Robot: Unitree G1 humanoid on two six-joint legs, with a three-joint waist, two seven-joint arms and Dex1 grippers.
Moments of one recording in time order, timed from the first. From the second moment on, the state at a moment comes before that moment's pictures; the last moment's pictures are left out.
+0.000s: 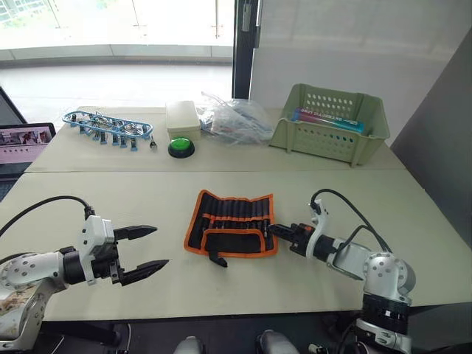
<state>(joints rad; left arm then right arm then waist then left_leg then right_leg) 0.10 0.83 0.33 -0.22 -0.58 0.23 -1.18 -0.39 -0.18 -0.45 -0.16 0.81 1.36 0.31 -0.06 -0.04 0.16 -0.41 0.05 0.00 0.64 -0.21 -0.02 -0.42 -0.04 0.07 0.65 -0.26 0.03</state>
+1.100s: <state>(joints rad) 0.10 0.82 0.29 -0.22 -0.57 0.23 -1.16 -0.47 0.07 -0.14 -0.15 0.63 1.22 0.07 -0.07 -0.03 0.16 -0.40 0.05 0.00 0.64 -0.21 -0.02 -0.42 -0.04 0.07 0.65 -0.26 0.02</state>
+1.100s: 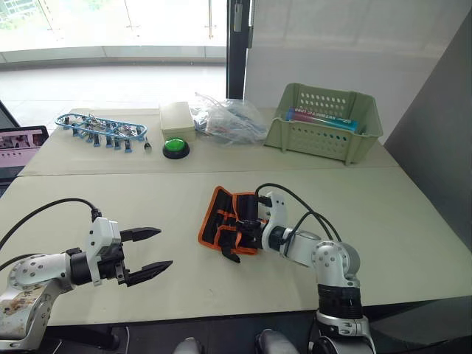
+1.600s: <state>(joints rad) 0.03 0.77 0.25 -0.22 -0.59 0.31 -1.11 -0.44 -0.26 -0.04 -0.28 0.66 0.99 0.43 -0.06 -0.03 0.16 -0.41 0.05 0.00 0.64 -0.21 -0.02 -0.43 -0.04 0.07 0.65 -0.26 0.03</state>
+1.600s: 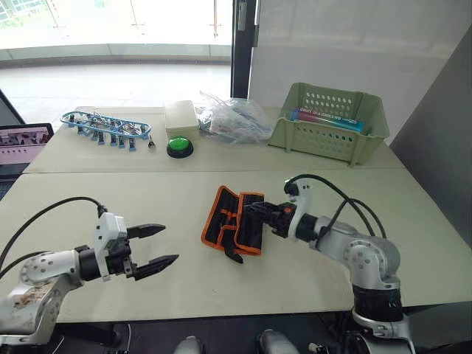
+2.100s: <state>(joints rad) -0.28 0.57 0.02 0.00 -0.49 0.47 -0.93 -0.47 -0.30 0.18 0.15 0.30 0.42 0.67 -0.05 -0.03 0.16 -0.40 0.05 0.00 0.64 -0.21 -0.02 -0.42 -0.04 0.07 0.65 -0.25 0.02</state>
